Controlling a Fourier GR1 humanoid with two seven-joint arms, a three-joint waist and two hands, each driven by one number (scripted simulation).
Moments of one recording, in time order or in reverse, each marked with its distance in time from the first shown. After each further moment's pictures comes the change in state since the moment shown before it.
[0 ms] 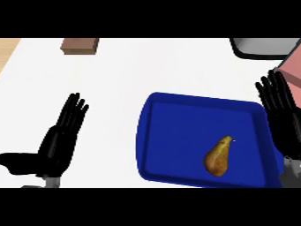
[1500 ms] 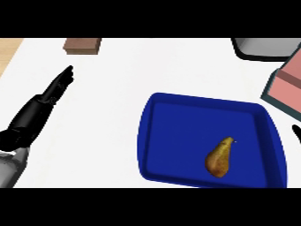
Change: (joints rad) left arm -0.232 0.284 0.013 0.070 -0.227 -0.180 0.022; right arm 0.348 -0.560 0.247 -0.676 1.105 0.095 0.996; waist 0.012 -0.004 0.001
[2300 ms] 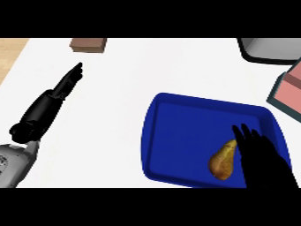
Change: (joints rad) left arm -0.057 -0.049 -0.011 0.055 -0.028 -0.021 -0.003; right arm -0.348 0.335 0.319 0.214 0.043 0.298 0.321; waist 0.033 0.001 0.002
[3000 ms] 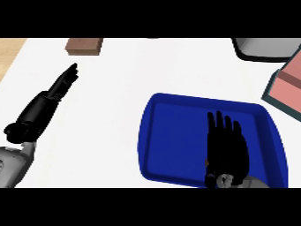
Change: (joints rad) left arm 0.025 -0.006 0.035 -0.004 -0.007 -0.008 0.008; right arm -0.150 0.283 -0.005 0.320 0.167 0.100 -0.003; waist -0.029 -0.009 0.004
